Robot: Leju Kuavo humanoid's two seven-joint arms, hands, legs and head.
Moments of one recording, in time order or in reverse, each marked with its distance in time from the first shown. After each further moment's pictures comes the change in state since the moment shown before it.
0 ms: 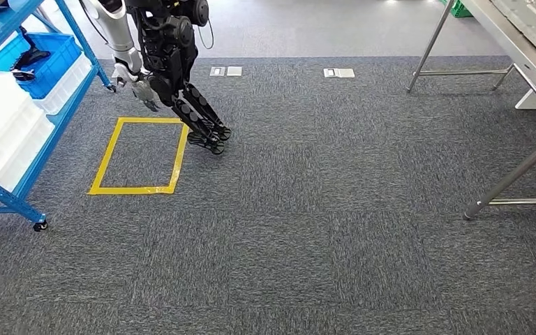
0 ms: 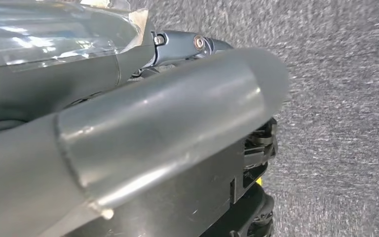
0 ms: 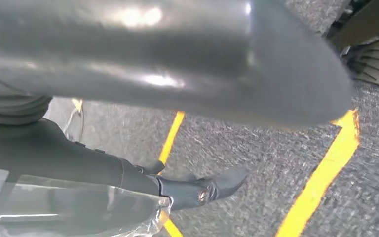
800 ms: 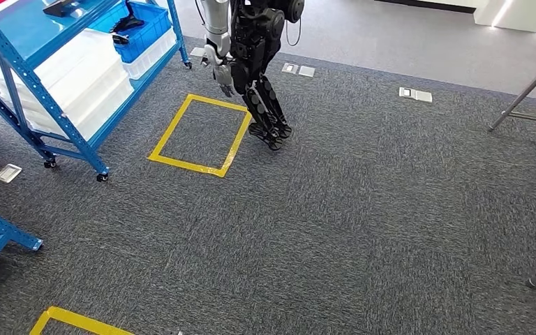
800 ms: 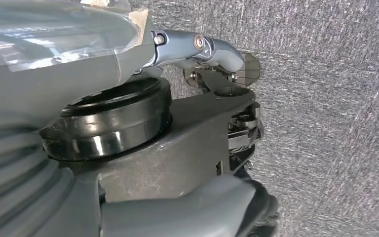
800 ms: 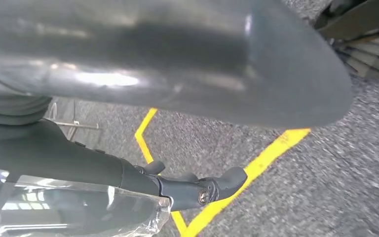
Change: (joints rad) left arm -0.007 0.000 0.028 0.000 0.035 -0.052 -0.018; right arm -0.024 0.000 0.002 -0.001 0.037 0.009 0.003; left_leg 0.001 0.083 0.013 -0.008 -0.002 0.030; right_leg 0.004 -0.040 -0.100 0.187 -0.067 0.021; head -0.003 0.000
